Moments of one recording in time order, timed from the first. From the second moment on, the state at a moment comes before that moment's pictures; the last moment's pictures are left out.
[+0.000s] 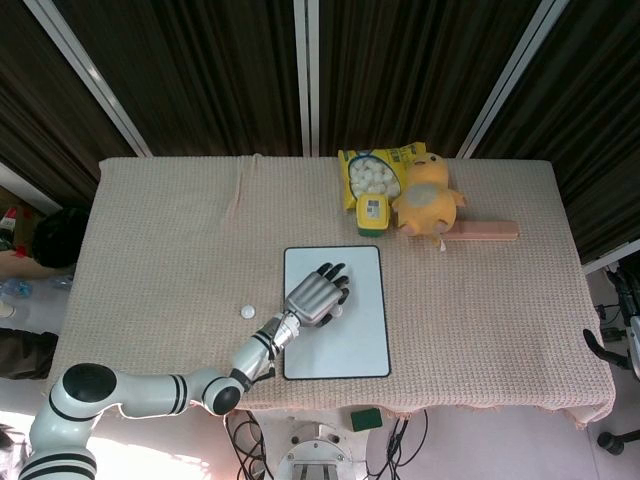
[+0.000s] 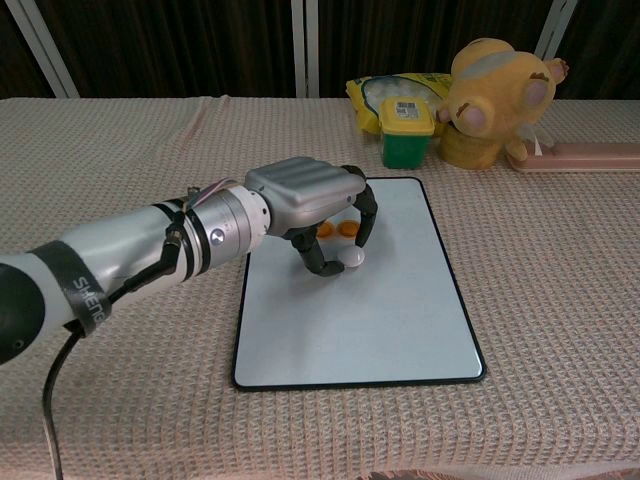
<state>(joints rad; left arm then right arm) -0.96 -1.89 -0.20 -1.30 1.08 0.83 0.56 0.06 -1.10 0.07 -1.36 -1.48 1.46 0.30</state>
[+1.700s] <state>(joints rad) -0.66 -1.62 0.02 -1.47 1.20 1.08 0.42 0.06 -1.09 0.07 -1.40 -1.49 1.47 0.26</state>
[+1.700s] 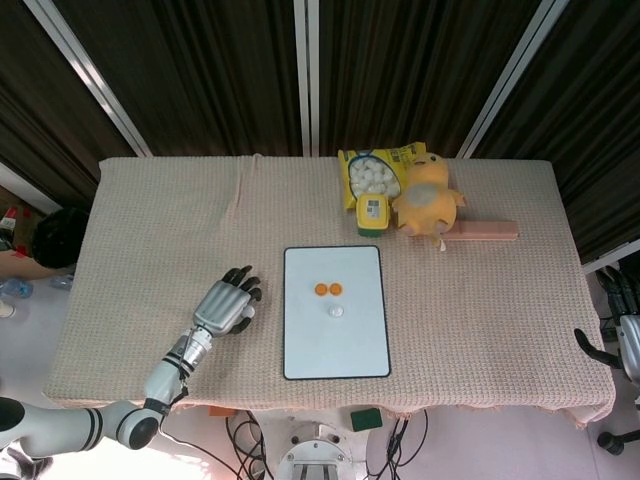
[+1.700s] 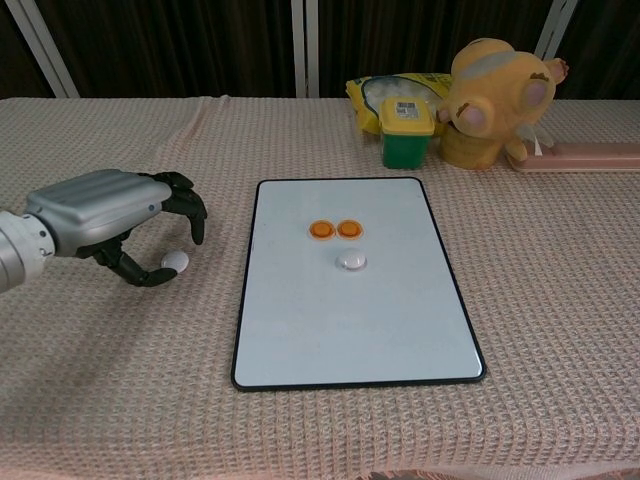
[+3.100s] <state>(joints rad) -0.62 -1.60 -0.03 -1.46 1.22 1.02 0.43 0.07 -1.10 0.07 -1.41 -1.49 1.45 0.24</state>
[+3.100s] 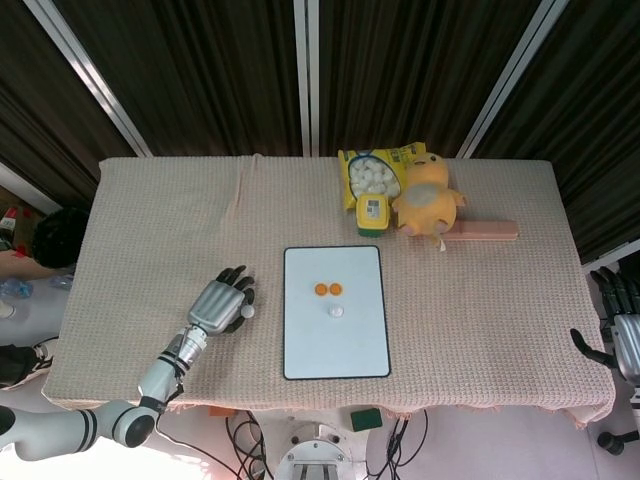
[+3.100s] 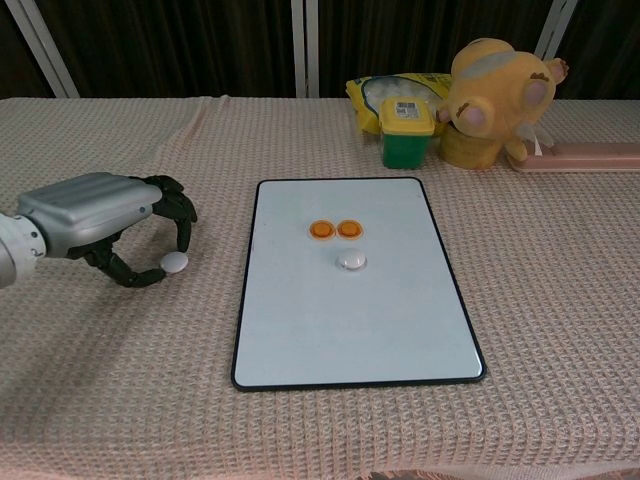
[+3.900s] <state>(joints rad) -0.62 -1.60 -0.05 -1.50 1.24 1.01 0.40 0.08 -1.10 0.06 -1.40 -1.50 1.45 0.25</state>
